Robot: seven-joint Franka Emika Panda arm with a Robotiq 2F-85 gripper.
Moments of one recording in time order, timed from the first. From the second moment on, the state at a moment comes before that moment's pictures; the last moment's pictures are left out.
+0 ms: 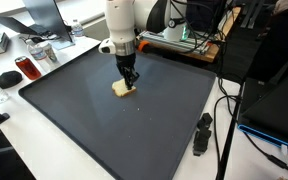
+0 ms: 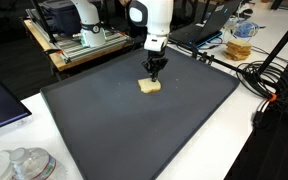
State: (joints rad) arm 0.14 0.44 -0.07 -2.19 -0.04 2.67 0.37
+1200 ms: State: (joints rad) arm 0.14 0.29 -0.10 -2.28 -0.07 2.62 0.36
